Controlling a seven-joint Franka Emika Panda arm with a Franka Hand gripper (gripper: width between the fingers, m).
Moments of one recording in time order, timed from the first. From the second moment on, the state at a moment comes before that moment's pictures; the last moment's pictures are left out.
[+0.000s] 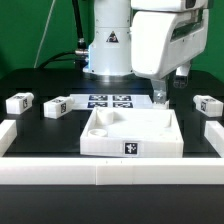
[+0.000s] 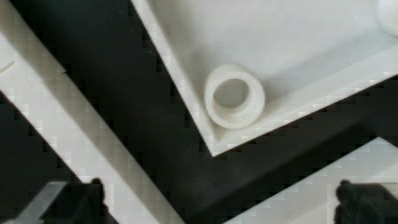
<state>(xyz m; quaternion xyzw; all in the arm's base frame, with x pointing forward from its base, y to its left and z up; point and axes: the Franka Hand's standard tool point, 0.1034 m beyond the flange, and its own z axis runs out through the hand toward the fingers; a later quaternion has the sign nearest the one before) 0.588 0.058 0.105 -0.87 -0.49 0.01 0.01</state>
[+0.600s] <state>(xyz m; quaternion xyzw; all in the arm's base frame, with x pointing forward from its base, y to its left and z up) 0.581 0.055 0.098 -0.86 -0.51 0.01 0.01</state>
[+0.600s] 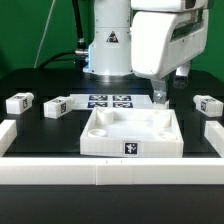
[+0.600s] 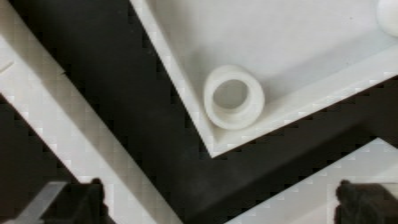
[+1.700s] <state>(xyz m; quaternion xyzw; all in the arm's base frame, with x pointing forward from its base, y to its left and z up) 0.534 0.044 0.069 -0.78 -0.63 0.02 0.01</state>
